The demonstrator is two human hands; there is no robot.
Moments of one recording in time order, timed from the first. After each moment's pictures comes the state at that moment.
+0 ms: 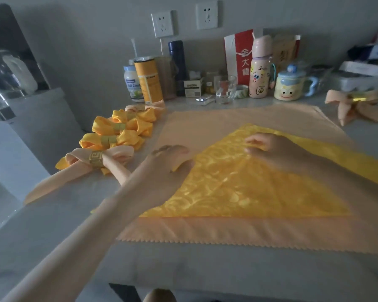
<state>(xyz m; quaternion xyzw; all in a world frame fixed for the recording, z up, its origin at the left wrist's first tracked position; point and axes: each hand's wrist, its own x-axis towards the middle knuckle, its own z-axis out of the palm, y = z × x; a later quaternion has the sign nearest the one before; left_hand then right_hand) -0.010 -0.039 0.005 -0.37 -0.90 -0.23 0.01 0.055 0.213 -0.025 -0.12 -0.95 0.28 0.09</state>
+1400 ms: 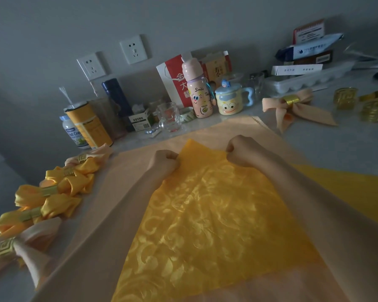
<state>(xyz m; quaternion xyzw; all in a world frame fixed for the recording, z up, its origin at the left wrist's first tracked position) -0.106 0.185 -0.025 -0.23 -0.88 -0.40 -0.12 0.025 0.335 -0.037 -0.32 -0.89 0.29 0.11</state>
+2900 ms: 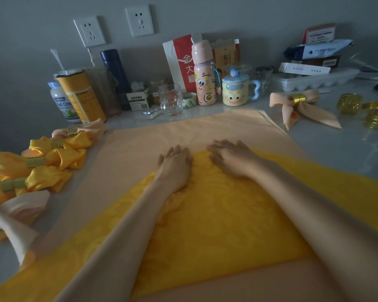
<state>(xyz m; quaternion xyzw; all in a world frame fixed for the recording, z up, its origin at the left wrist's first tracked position) -0.087 0.168 -0.065 -0.40 -0.91 -0.14 -0.03 0.014 0.296 -0.053 -0.18 -0.98 0.12 -0.01</state>
